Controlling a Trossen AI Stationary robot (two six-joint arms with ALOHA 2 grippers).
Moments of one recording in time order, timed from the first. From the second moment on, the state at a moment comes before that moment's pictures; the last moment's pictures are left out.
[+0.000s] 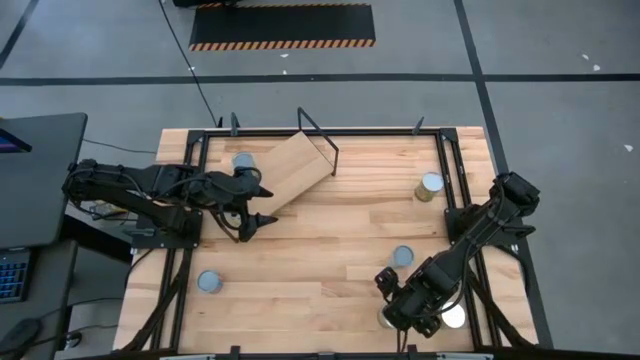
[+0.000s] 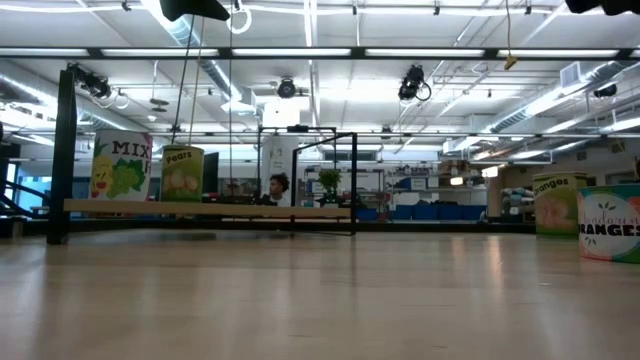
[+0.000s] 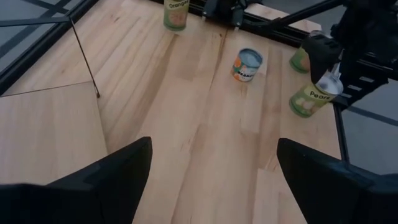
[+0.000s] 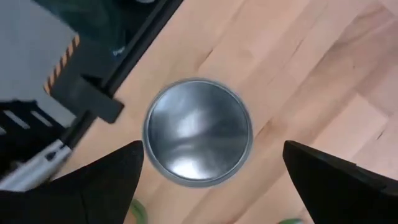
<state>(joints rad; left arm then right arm) -0.17 1.07 1.15 -0.69 -0.23 -0.41 0.74 1.70 1.33 -0.90 -0.06 0.07</state>
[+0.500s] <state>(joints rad) -0.17 1.07 1.15 -0.69 -0.23 -0.41 0.75 1.70 1.24 -0.80 -0.07 -0.27</state>
